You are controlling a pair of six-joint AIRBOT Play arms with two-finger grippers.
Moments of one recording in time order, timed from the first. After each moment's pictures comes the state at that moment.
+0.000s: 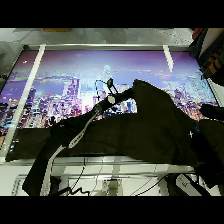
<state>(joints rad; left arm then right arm) -0.64 -2.24 1.87 0.49 -0.15 -1.54 -0.67 -1.07 0.96 -1.14 1.00 1.10</state>
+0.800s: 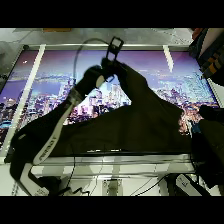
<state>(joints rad) -0.58 -1.76 1.87 1.65 -0.40 -1.33 -0.67 -1.07 0.96 -1.13 1.07 1.10</state>
